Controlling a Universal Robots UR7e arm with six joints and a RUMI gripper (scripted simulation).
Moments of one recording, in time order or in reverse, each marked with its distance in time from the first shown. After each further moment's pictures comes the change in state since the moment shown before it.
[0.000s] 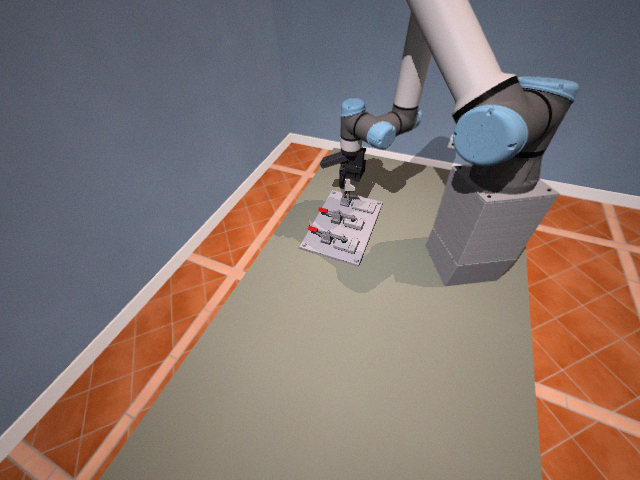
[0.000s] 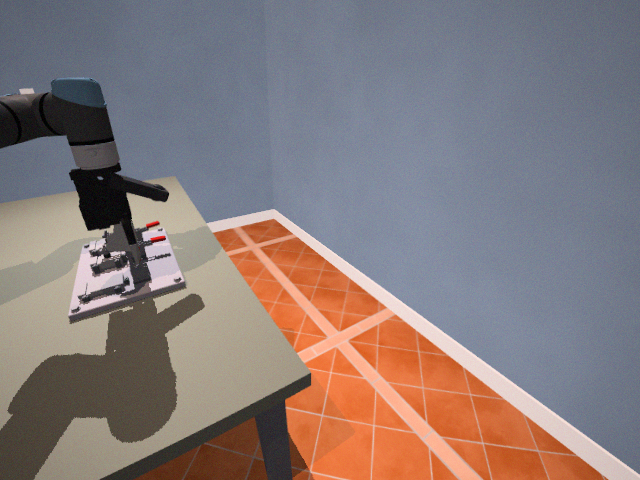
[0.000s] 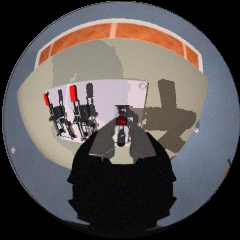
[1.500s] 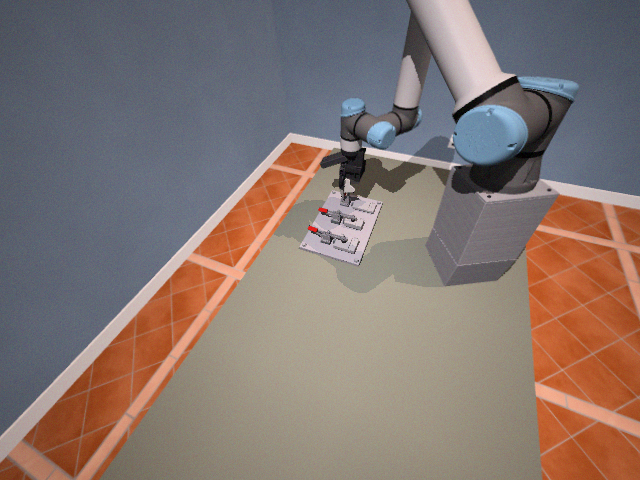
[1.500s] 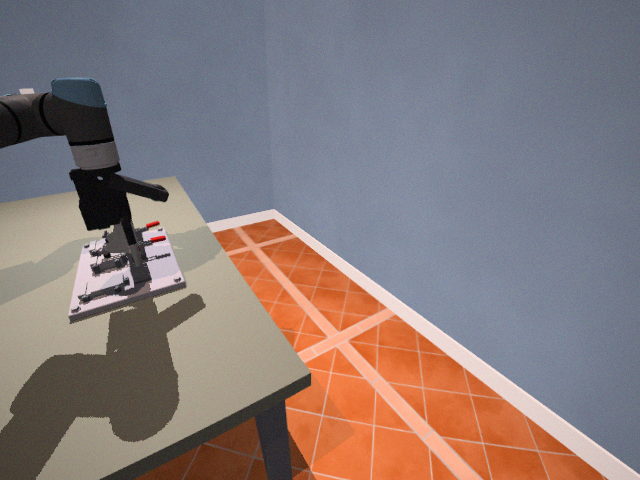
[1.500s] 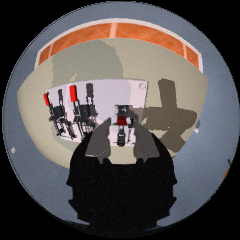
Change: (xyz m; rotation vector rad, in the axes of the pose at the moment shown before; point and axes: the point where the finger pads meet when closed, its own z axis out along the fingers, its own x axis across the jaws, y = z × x) arm 0.000 0.000 0.000 -0.001 0.000 0.000
